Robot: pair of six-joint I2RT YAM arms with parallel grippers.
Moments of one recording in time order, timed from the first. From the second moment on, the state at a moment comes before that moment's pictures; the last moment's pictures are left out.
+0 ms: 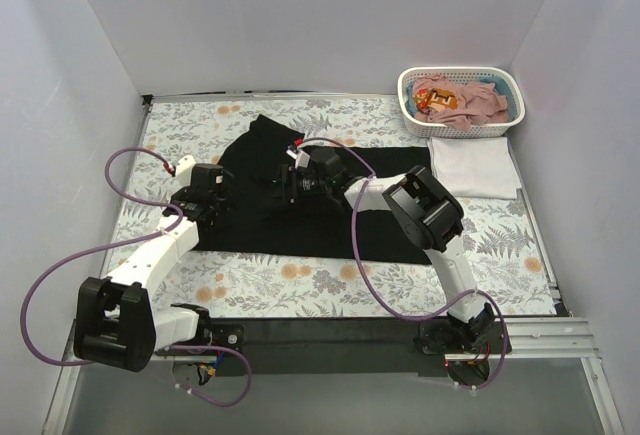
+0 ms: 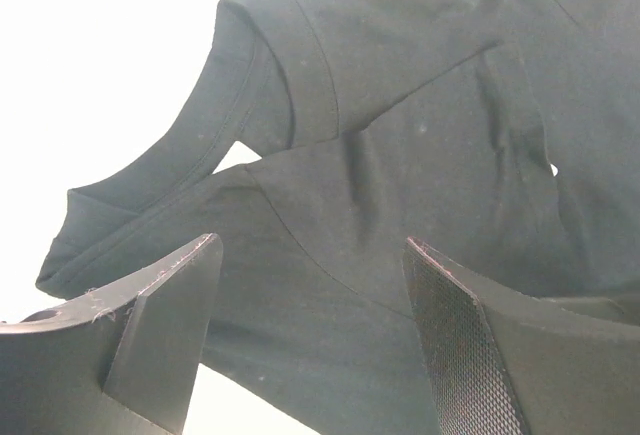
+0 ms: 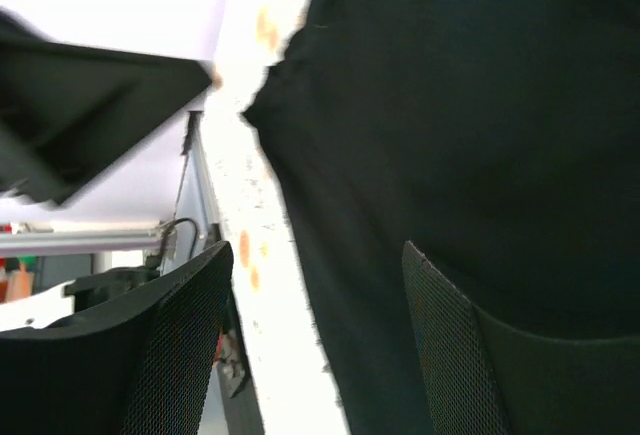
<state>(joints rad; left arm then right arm) -0.22 1.20 0.71 -0.33 -0.41 -0.71 0.76 2.22 1.36 0.49 -0.72 0.88</state>
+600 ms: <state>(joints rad) -0.22 1.29 0.79 -0.34 -0.30 -0.71 0.62 2.17 1.20 0.63 -0.82 0.94</state>
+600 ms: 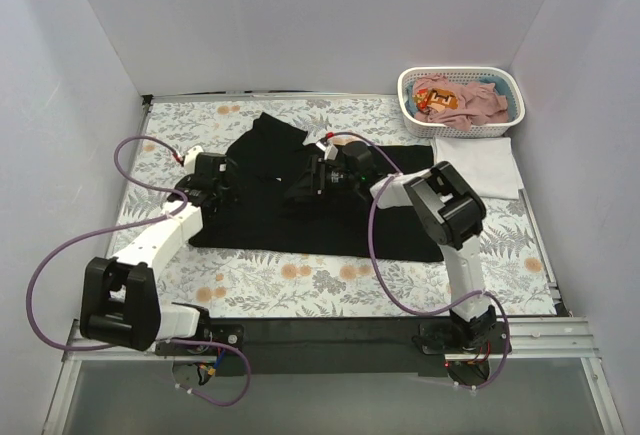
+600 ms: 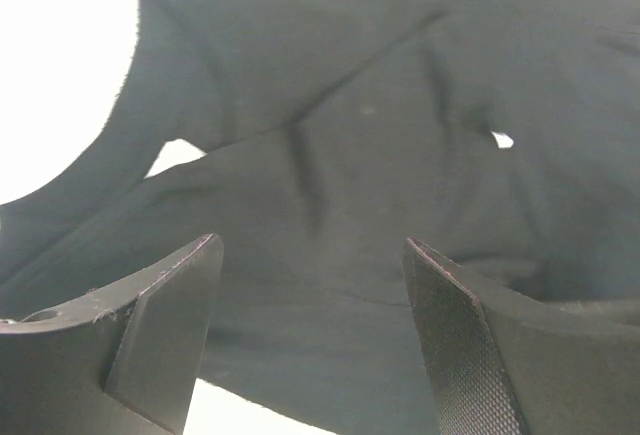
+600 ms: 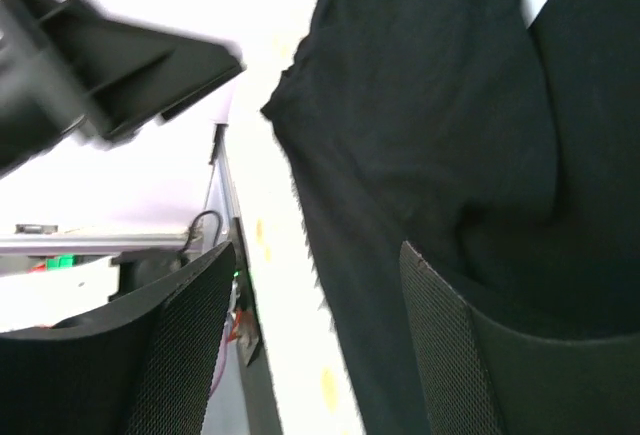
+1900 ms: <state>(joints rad) -0.12 1.41 0.73 -0.56 -0.23 -0.87 0.53 1.48 0.76 -0.38 -0.15 0.26</state>
